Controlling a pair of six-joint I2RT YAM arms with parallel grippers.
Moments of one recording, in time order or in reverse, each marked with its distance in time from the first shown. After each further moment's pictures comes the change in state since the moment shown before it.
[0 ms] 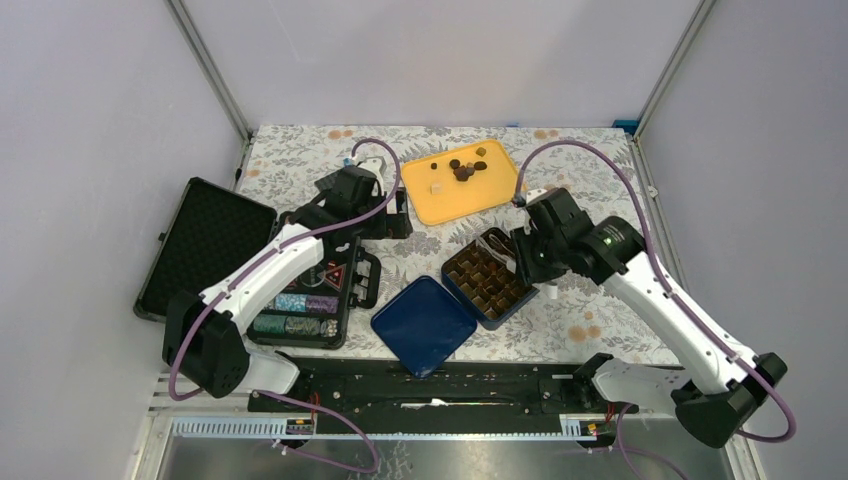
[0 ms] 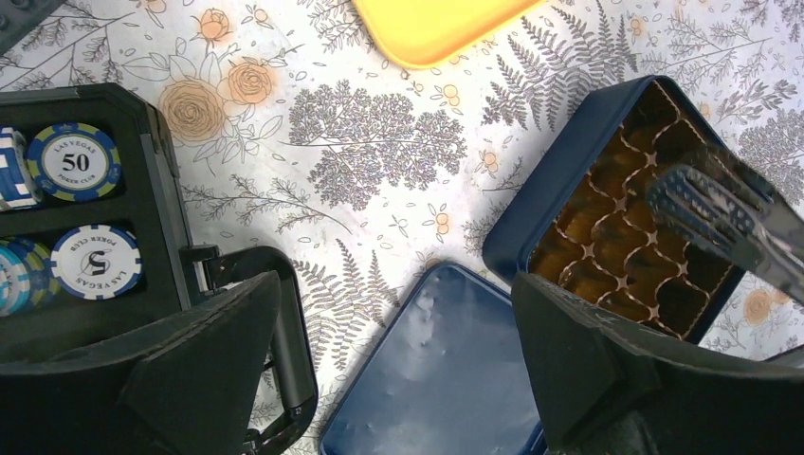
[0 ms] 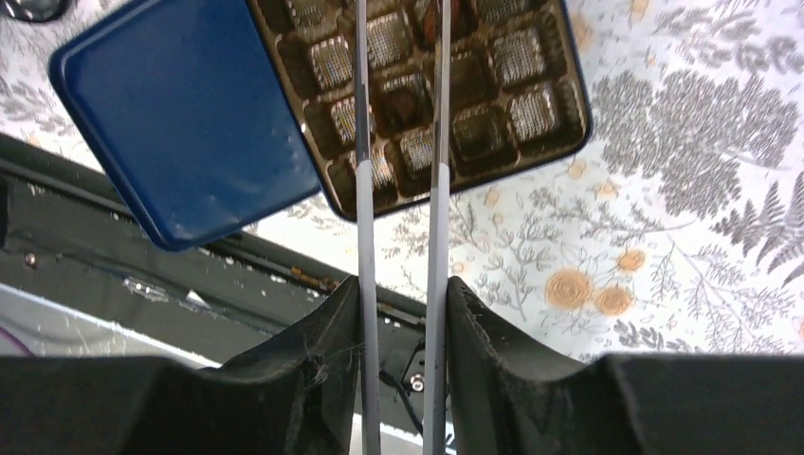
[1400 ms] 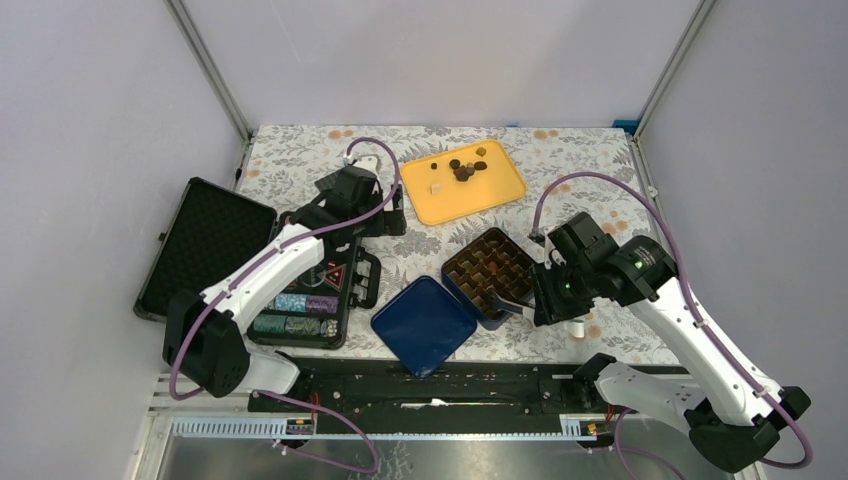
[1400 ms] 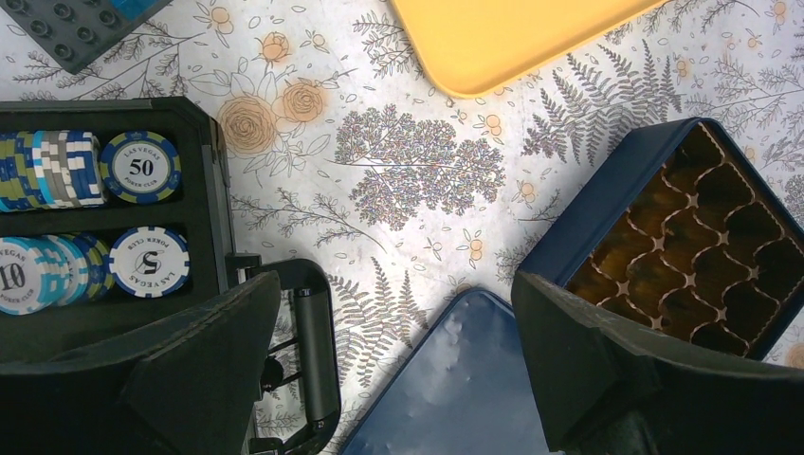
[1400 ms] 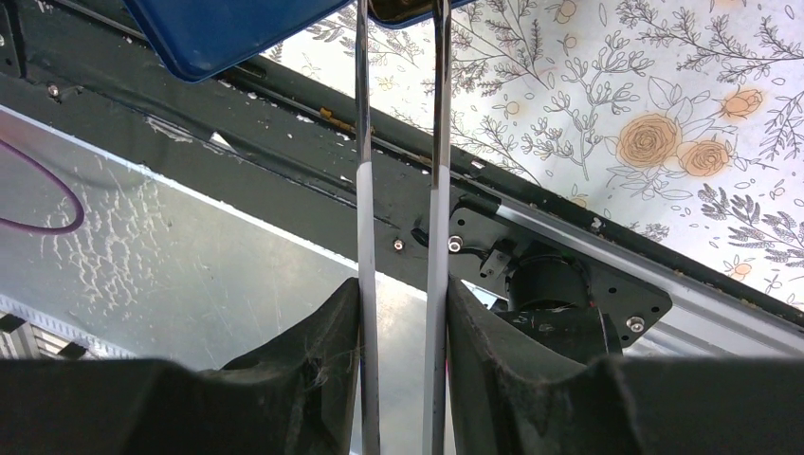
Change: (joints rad) left arm 0.000 0.004 0.001 0.014 -0.114 -0.010; right arm 0.000 -0.166 -0.048 -0.306 -0.195 0.050
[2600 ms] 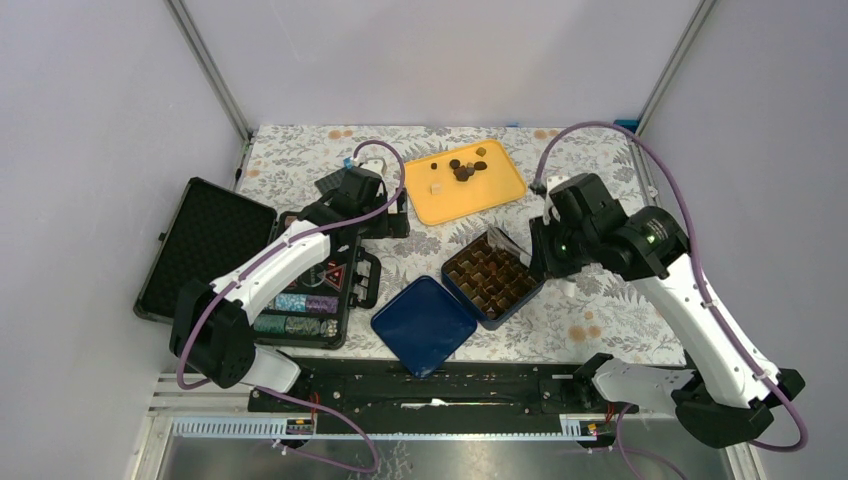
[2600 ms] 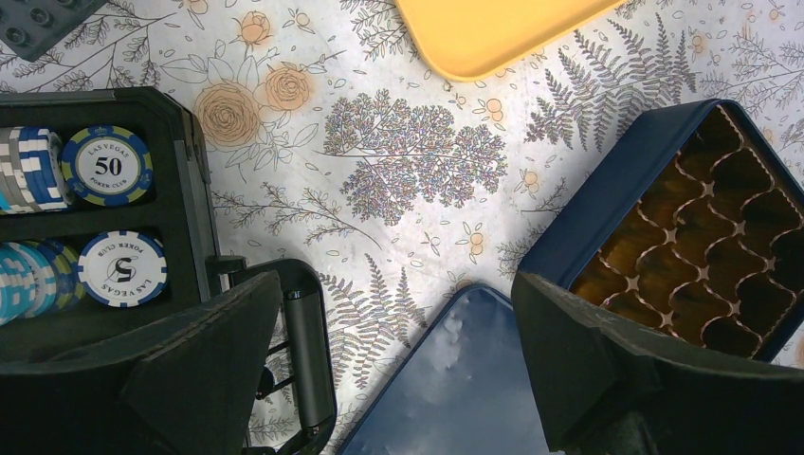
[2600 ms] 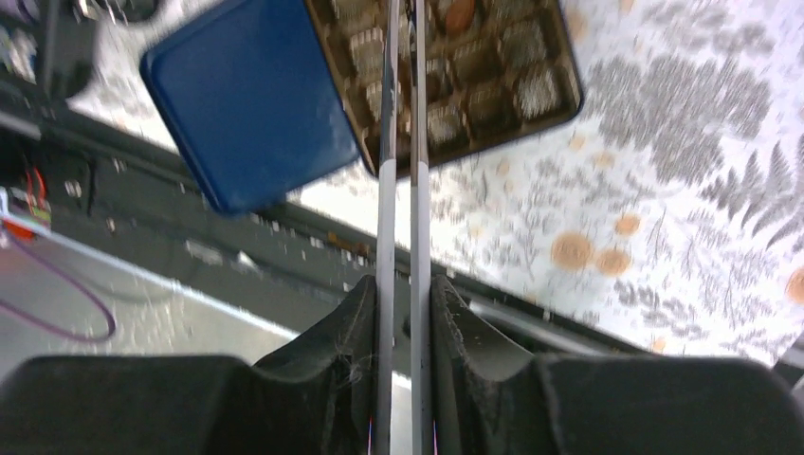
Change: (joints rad) left arm 0.000 0.052 0.000 0.012 0.033 0.006; right arm 0.001 0.131 0.282 0.017 0.127 -0.018
